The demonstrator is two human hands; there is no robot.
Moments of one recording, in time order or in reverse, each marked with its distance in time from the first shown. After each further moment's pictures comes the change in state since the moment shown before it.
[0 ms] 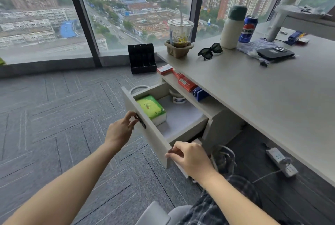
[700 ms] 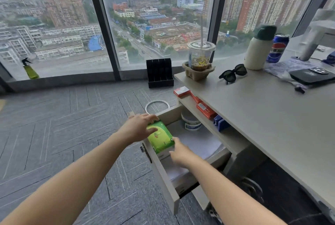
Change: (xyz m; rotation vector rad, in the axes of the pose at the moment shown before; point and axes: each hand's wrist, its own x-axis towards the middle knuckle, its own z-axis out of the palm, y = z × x) left_hand 0.101 0.029 -0.058 0.298 -0.282 0.171; right_hand 0.151 -0.015 0.029 0.224 -0.449 0.456
